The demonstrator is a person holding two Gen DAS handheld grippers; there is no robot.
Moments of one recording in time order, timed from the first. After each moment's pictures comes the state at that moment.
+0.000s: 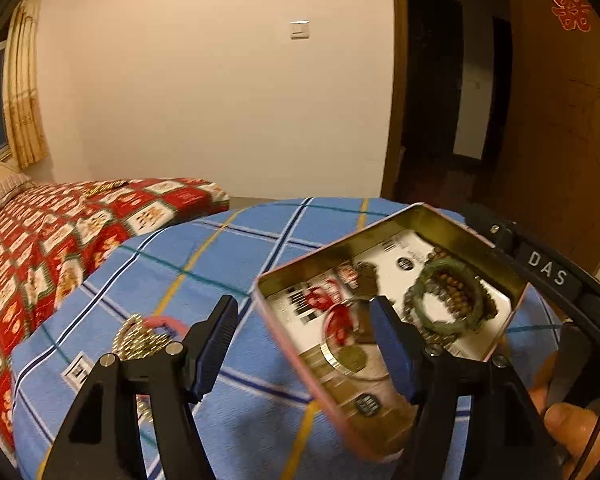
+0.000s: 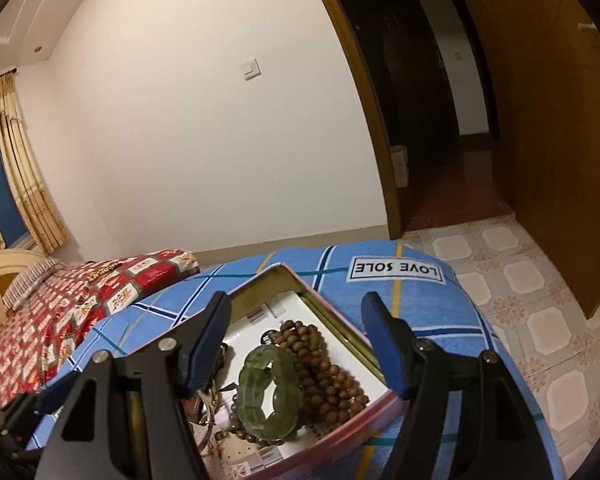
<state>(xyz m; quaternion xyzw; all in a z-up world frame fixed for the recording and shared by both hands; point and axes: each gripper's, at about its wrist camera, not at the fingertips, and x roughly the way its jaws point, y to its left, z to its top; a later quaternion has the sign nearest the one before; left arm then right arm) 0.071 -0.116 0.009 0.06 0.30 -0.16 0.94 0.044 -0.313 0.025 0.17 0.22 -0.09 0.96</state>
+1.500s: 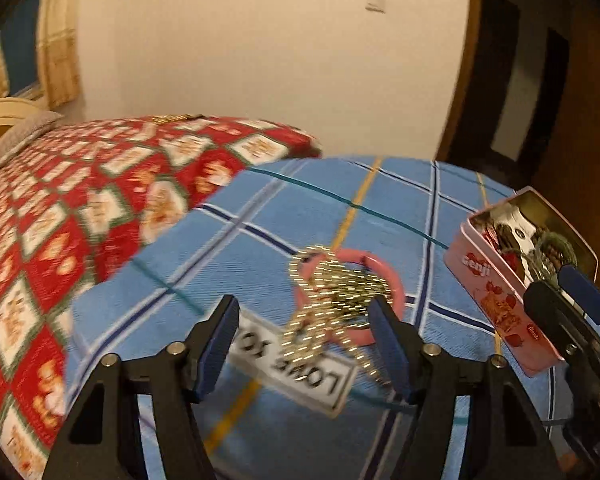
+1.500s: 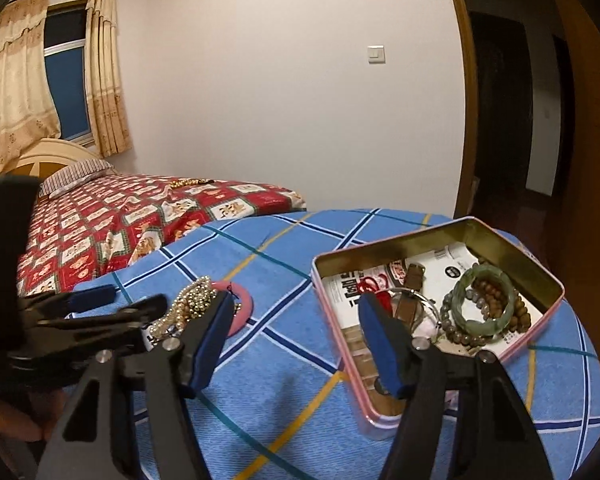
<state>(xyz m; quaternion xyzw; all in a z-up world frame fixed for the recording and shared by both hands) 0.109 0.024 -0.026 0.02 0.38 -0.12 0.92 0.020 -0.134 0.013 0.03 0.25 0.02 0.97</state>
